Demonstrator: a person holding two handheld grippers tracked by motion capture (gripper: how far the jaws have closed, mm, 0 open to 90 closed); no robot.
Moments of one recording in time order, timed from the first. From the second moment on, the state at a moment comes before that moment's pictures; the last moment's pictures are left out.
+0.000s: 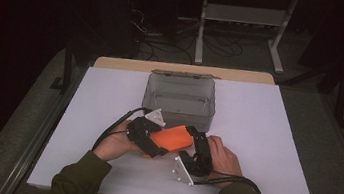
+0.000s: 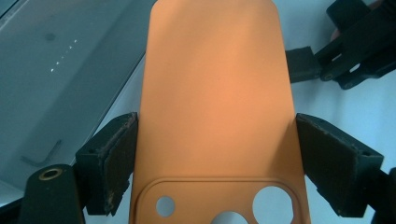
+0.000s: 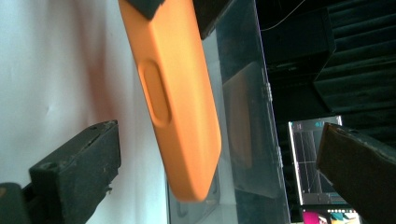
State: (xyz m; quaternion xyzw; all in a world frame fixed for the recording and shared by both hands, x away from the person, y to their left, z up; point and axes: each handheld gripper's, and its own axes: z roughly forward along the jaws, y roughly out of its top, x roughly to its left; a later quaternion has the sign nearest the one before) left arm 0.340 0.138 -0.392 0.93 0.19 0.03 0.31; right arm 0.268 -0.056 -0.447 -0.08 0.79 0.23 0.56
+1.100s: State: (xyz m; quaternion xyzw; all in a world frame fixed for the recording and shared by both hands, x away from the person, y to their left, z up) left arm 0.341 0.137 -0.390 0.93 0.20 0.04 0.31; right arm 0.265 -0.034 -0.452 -0.13 0.77 0.22 0.59
